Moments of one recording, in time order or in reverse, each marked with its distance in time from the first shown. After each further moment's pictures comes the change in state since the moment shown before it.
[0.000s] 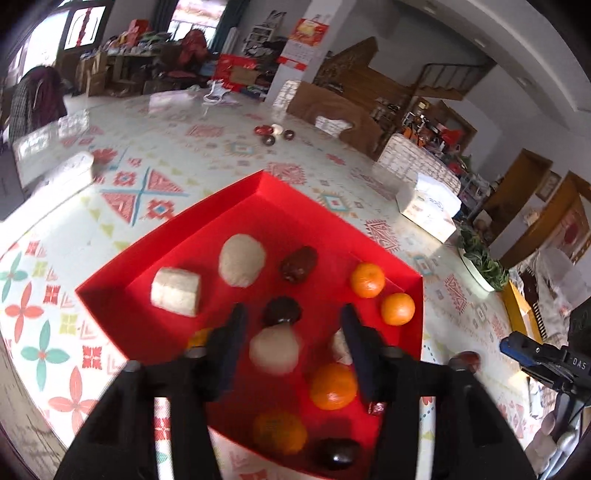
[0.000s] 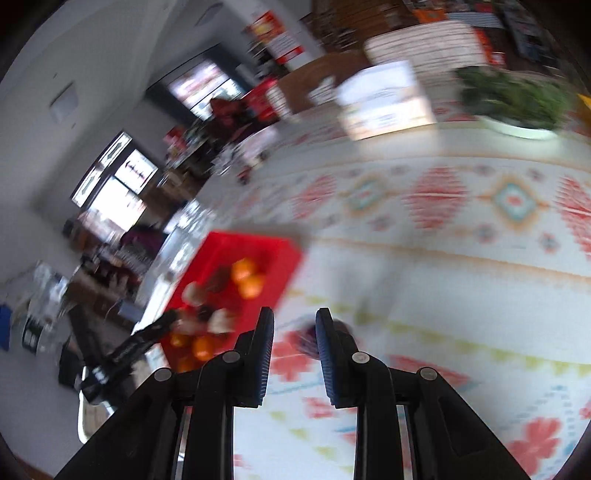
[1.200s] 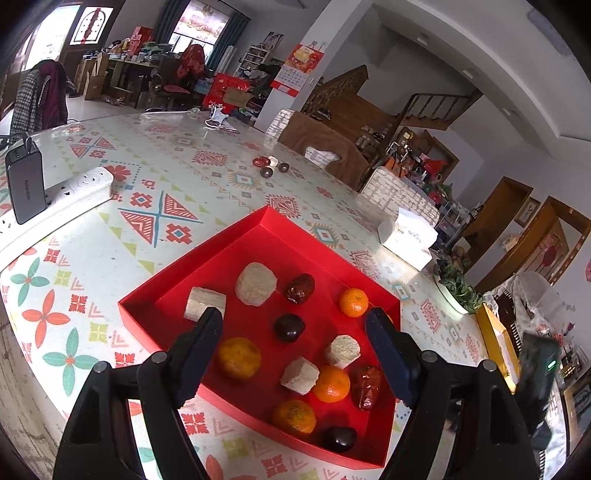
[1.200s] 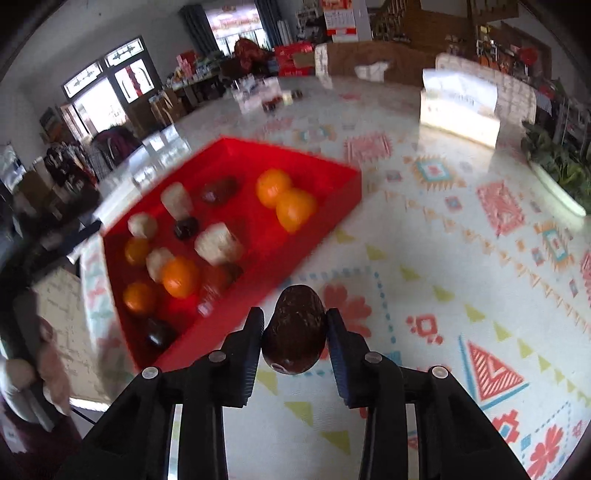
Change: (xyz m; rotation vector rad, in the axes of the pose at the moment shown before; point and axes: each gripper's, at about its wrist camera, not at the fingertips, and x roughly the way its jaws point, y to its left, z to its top) left arm -0.047 0.027 0.001 -0.032 -0.107 -0.093; right arm 0.069 0.071 -0.049 -0.342 0.099 -0.243
